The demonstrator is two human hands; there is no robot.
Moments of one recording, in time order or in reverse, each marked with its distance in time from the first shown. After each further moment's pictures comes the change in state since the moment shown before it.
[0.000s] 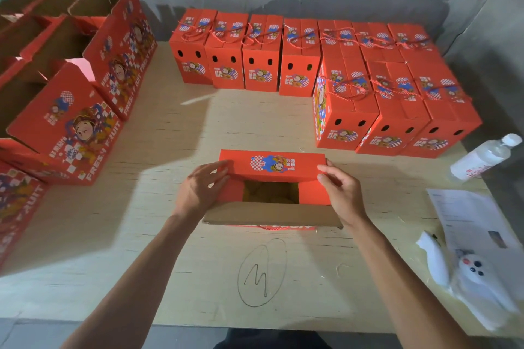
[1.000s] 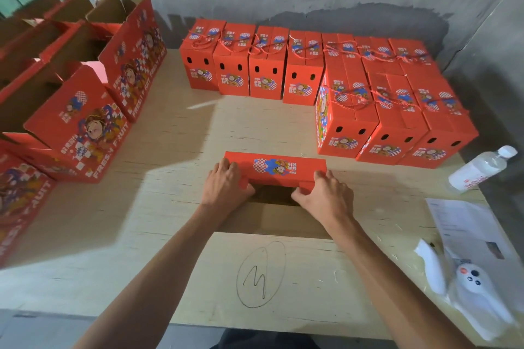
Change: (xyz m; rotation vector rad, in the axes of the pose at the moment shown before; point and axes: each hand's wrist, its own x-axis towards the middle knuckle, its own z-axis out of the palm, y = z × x) left_hand 0.014 0.058 0.013 0.255 -0.277 -0.259; right_hand -0.016 -0.044 0.037 -1.300 0.020 -0.157
